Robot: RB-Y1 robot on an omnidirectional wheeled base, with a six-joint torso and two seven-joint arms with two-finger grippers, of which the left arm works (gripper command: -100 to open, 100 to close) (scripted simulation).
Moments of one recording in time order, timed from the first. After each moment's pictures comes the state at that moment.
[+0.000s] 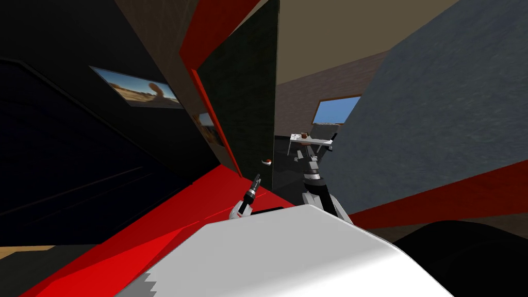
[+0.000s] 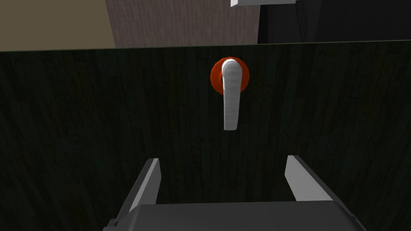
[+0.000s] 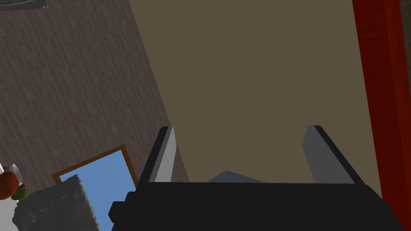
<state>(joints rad) -0.13 0.05 -0.39 -0.76 -0.15 -0.79 0.20</state>
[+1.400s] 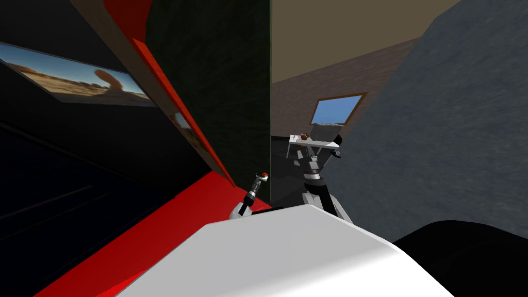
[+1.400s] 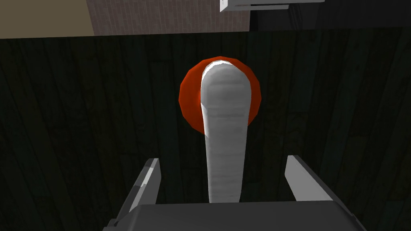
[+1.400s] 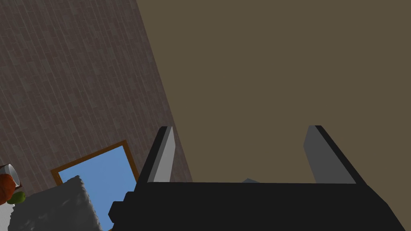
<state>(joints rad) -0.15 0.04 -0.39 -0.65 -0.15 -0.82 0.19</state>
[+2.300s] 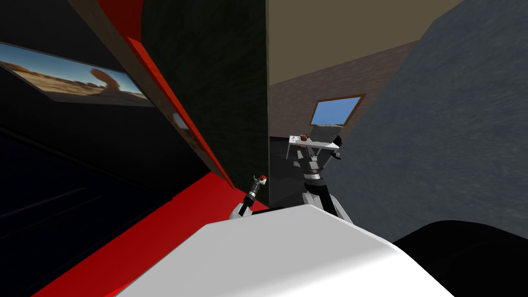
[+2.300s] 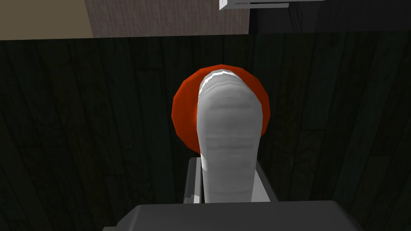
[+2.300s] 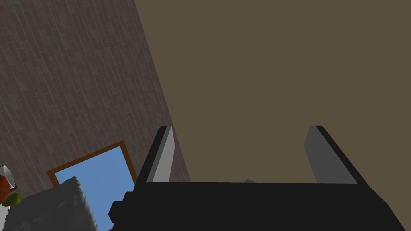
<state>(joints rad) -0.15 0.03 -0.38 -0.64 -0.15 -0.82 0.18</state>
